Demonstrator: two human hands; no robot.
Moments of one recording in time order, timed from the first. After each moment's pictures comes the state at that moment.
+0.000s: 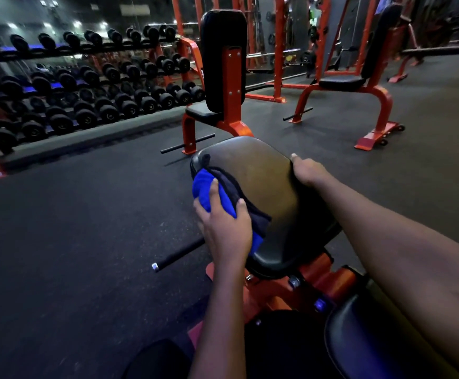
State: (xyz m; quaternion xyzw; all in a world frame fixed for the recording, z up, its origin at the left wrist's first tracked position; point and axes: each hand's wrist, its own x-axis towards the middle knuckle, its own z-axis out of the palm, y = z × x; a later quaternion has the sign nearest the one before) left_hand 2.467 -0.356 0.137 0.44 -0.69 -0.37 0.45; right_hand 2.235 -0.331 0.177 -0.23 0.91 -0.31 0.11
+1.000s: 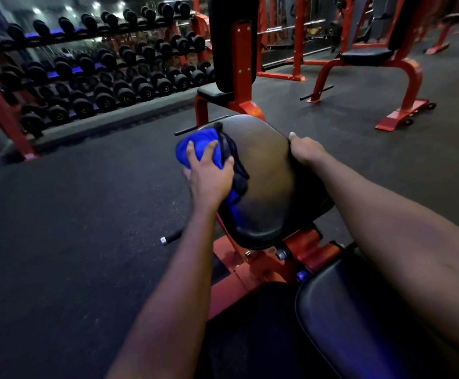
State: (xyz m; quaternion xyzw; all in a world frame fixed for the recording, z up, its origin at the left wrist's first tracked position) left_hand 2.456 -0.389 0.172 0.46 -0.78 -0.26 0.34; right_hand 2.237 -0.315 0.179 -0.28 0.89 -0.33 0.14
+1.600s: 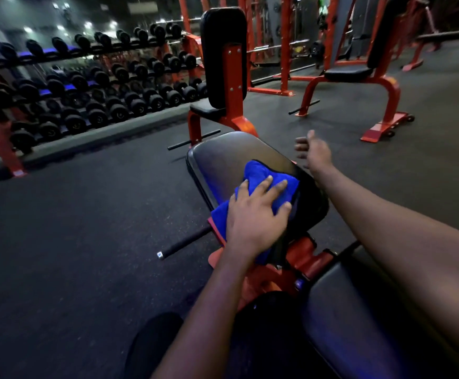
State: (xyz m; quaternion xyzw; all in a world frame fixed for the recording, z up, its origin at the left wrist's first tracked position) left_hand 2.454 -0.302 0.160 0.24 -0.94 -0.09 0.24; right_hand 2.233 -0.294 0.188 -0.18 0.70 -0.67 0.14
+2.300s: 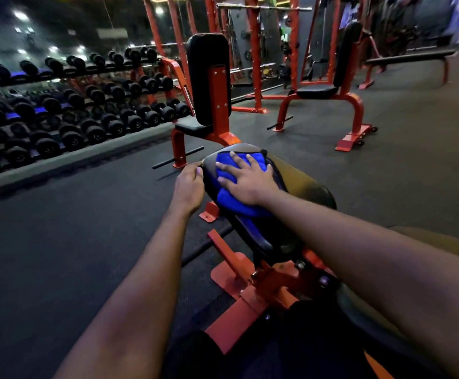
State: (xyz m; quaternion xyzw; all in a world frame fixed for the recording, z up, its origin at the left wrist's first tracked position) left_hand 2.499 -0.484 0.196 0.27 -0.84 -0.30 0.36; right_hand 2.388 -0.355 0.201 -0.47 0.87 -0.17 -0.03
